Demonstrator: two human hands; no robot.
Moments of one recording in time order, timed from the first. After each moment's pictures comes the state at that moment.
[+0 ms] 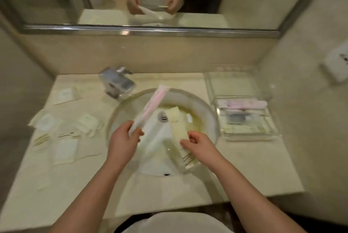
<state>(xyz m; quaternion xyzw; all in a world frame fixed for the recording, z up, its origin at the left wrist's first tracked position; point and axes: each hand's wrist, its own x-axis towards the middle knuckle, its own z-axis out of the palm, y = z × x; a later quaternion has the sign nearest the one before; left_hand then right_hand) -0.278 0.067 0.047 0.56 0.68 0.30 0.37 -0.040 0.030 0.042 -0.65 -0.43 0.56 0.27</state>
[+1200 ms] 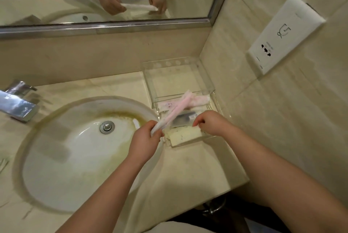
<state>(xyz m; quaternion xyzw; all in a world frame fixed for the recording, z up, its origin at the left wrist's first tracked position) -0.027 0.100 0.024 0.63 0.55 0.19 0.51 0.226 0.086 0.042 -0.76 -0.57 0.31 -0.05</state>
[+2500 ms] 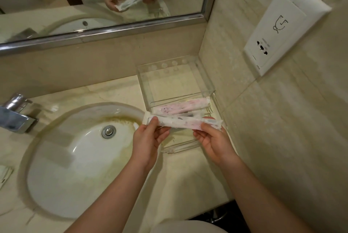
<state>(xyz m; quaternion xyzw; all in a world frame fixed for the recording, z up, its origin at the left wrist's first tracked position) 0.030 0.106 0.042 0.19 0.49 0.41 0.74 0.209 0.044 0.030 -0.49 -0.03 0.58 0.65</state>
